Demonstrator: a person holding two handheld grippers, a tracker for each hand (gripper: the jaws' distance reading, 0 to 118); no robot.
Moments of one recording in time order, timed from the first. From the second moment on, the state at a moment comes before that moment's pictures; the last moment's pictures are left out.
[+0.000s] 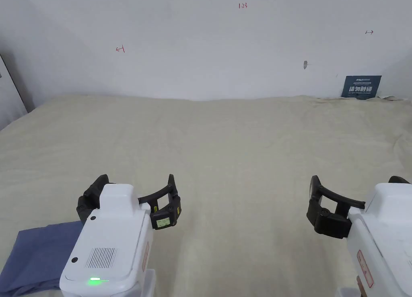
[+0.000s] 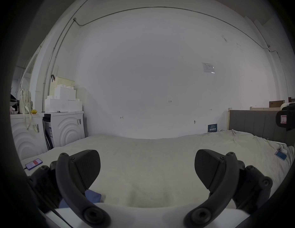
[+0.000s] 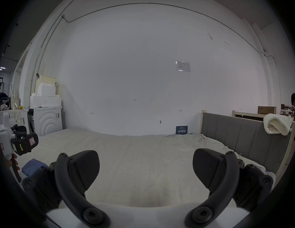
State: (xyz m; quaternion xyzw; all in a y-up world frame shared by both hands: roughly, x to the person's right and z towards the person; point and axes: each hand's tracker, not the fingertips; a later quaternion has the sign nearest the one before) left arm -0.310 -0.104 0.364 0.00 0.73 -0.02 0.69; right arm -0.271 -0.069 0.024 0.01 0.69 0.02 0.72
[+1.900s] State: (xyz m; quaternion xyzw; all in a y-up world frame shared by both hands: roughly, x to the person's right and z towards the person) left arm -0.306 -0.104 0.366 0.00 0.73 -0.03 0.68; right arm -0.266 -0.065 0.024 0.01 0.69 0.01 0.73
